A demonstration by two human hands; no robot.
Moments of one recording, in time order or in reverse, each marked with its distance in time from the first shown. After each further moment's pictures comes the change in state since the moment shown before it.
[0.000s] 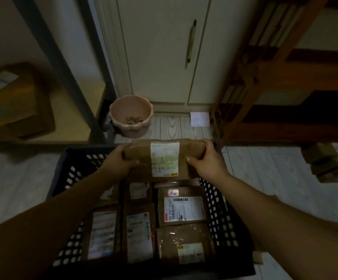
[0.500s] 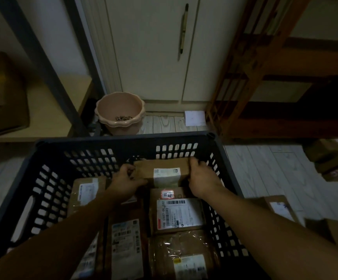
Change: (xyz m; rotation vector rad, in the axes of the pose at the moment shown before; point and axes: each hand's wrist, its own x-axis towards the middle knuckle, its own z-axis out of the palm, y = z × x) left_hand 0.036 -0.084 0.078 -0.024 -0.098 -0.112; right_hand 0.020 0.084 0.049 -0.697 -0.104 -0.069
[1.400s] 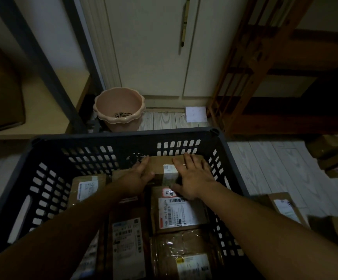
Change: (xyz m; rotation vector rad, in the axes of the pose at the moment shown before) left_hand 0.012 0.012 0.010 0.562 -0.169 0.106; right_hand 0.019 -0.008 0.019 -0.318 -0.127 -0.187
